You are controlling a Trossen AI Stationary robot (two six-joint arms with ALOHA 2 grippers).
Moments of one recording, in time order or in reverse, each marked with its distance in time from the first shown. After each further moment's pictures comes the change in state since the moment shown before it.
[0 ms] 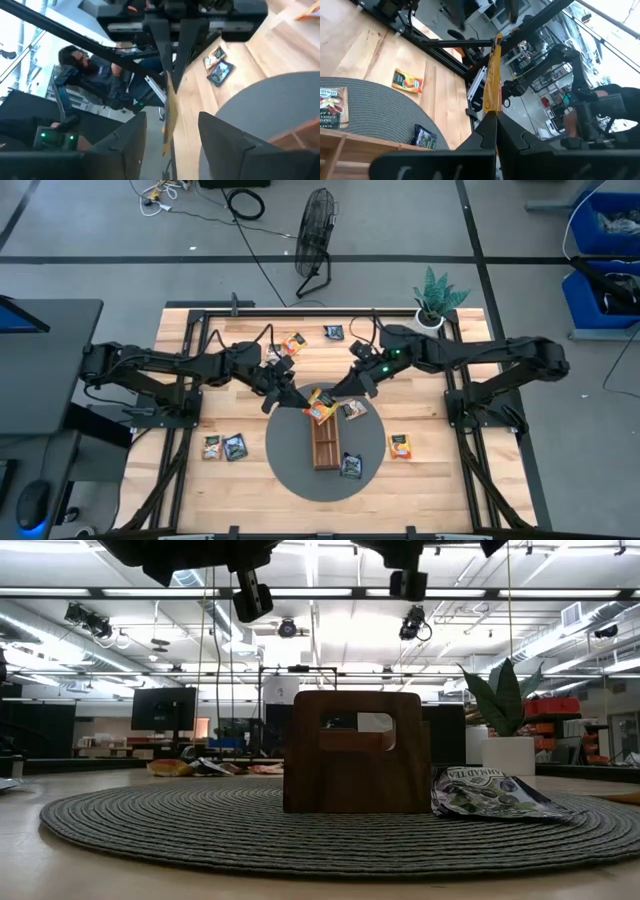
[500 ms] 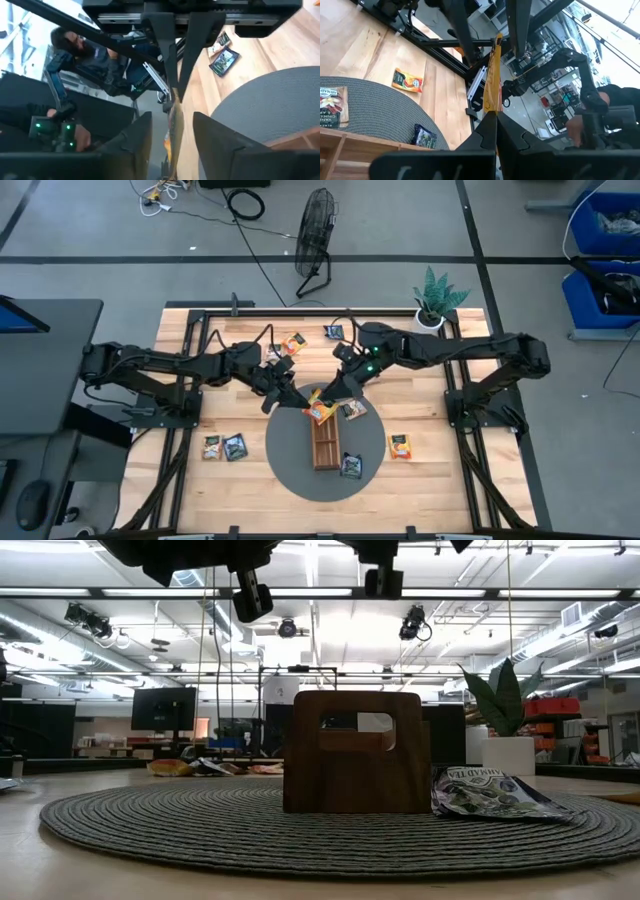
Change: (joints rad) left arm 0.000 0.000 0.000 -0.001 0.001 -0.002; right arm 0.003 0.151 0.191 -0.145 -0.078 -0.062
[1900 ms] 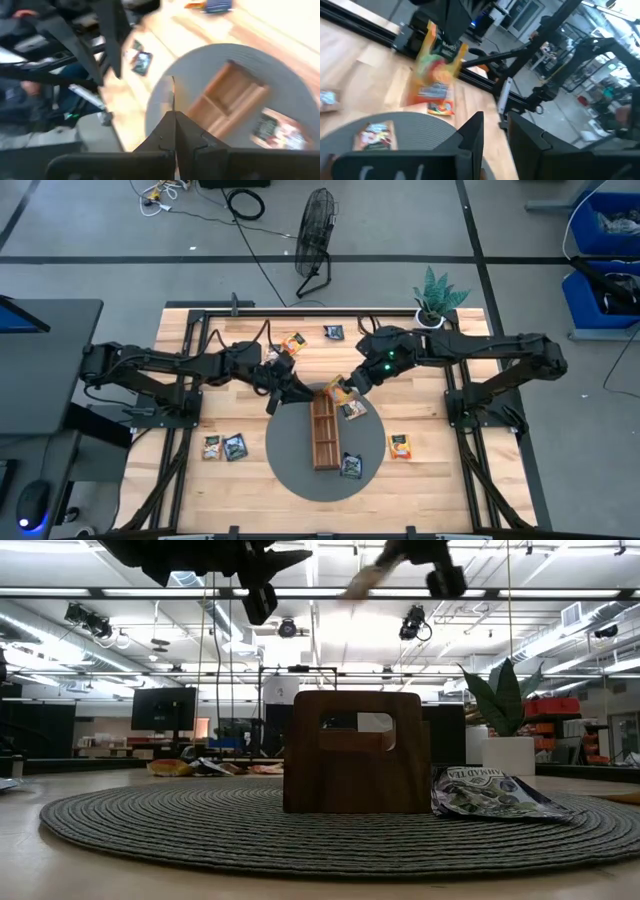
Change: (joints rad) left arm 0.012 0.000 0.000 -0.006 -0.137 0.242; right arm 0.054 -0.134 0.049 -0.473 0.414 0.114
